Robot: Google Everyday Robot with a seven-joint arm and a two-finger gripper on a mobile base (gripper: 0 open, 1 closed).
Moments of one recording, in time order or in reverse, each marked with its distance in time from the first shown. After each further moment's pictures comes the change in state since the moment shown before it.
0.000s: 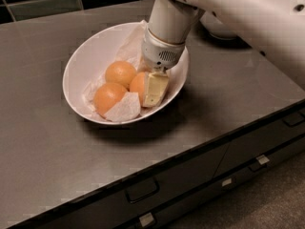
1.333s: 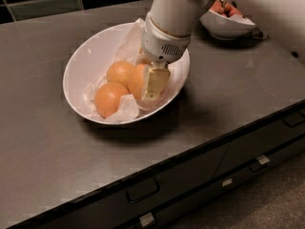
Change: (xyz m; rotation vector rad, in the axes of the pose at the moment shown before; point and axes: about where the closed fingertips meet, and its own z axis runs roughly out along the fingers) arm -0.014 0.014 -0.037 0.109 -0.012 -0.019
